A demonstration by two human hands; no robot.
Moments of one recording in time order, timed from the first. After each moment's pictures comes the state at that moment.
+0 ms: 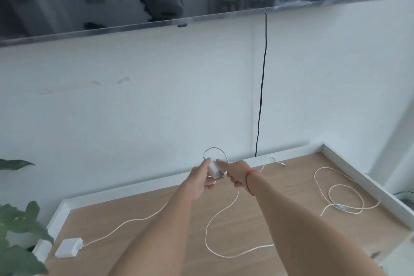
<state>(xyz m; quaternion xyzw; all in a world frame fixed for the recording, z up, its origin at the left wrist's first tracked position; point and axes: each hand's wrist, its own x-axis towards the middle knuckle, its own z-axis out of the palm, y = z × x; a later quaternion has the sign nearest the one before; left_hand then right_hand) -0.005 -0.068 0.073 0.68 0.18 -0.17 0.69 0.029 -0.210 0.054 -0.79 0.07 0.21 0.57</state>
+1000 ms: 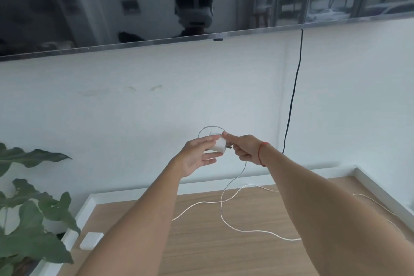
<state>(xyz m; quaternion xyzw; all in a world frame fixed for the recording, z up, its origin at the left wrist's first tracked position) 0.010 0.004 0.161 0.65 0.05 -0.09 0.75 0.088 -0.174 0.145 -0.74 -0.08 0.25 0.62</state>
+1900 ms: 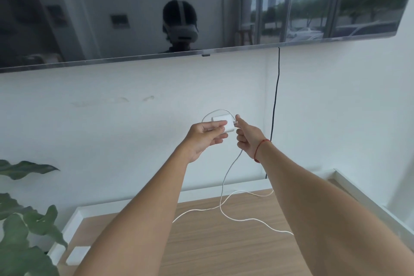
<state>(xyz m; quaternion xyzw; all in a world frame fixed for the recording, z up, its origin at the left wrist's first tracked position) 0.005 -0.043 0.217 0.70 -0.07 0.01 0.71 0.058 -0.201 0.195 -0.61 0.00 0.08 0.79</state>
